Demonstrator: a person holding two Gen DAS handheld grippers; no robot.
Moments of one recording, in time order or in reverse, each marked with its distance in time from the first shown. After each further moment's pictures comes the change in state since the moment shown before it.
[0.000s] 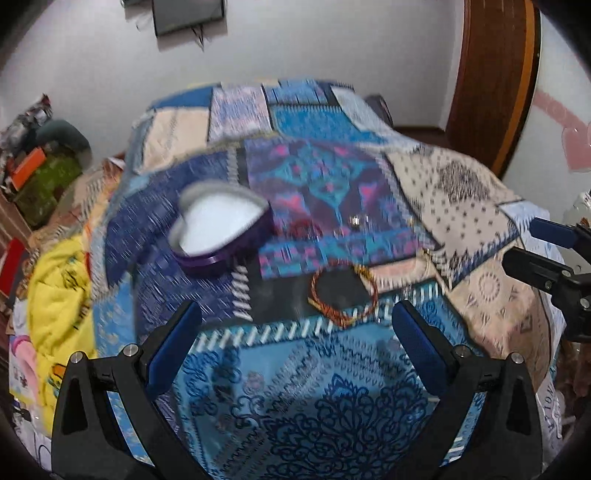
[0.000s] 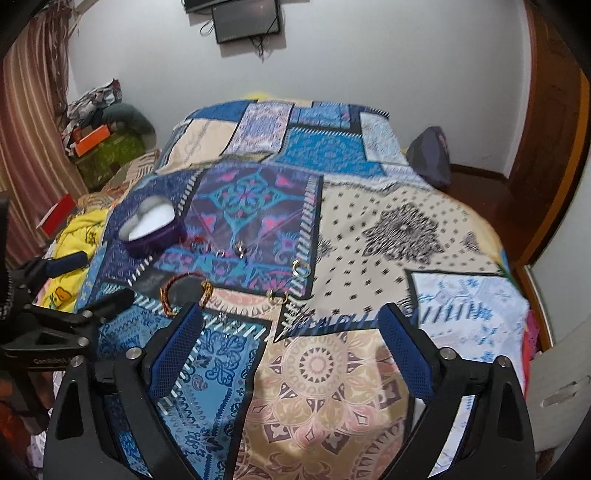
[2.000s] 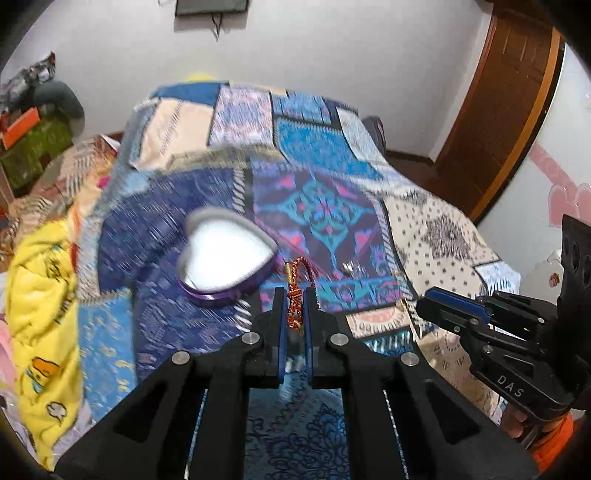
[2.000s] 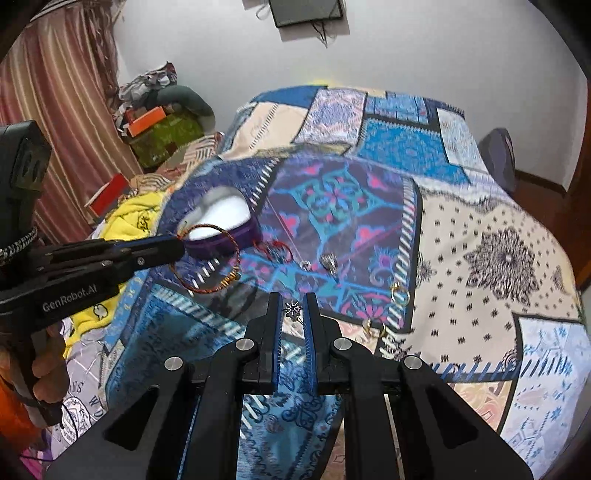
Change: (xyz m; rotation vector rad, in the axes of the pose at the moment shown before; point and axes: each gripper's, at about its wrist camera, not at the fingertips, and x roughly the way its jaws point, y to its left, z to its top) left arm -0.031 0.044 0.048 -0.137 -0.058 -0.100; right arm 0.028 0.049 0.033 -0.093 0.020 0.207
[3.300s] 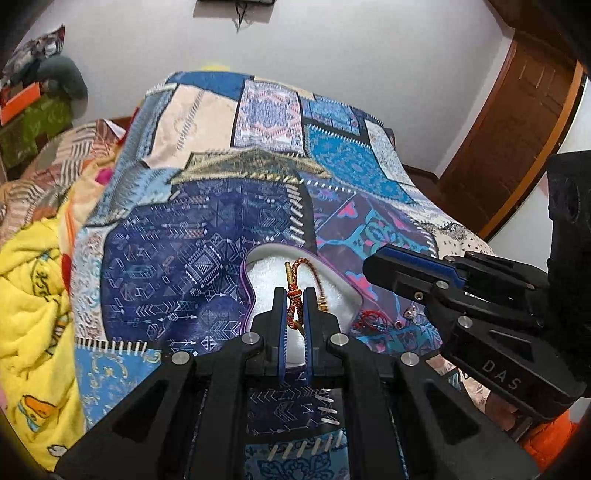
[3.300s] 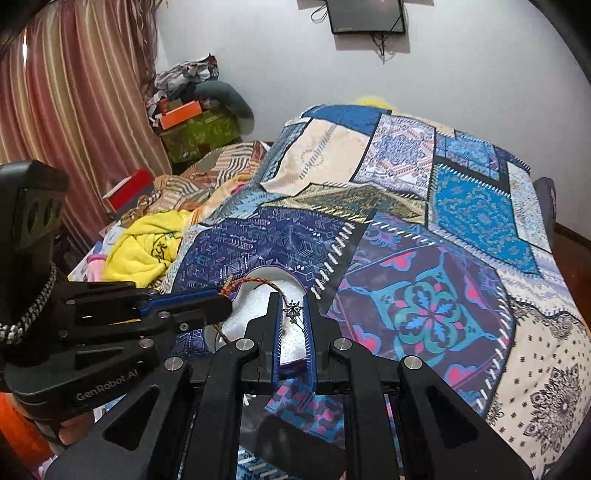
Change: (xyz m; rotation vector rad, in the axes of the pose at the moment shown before) left arm 0.061 0.081 0.029 -0.085 0.024 -0.051; right arm 0.092 0.051 0.078 -0.145 -0.002 0.094
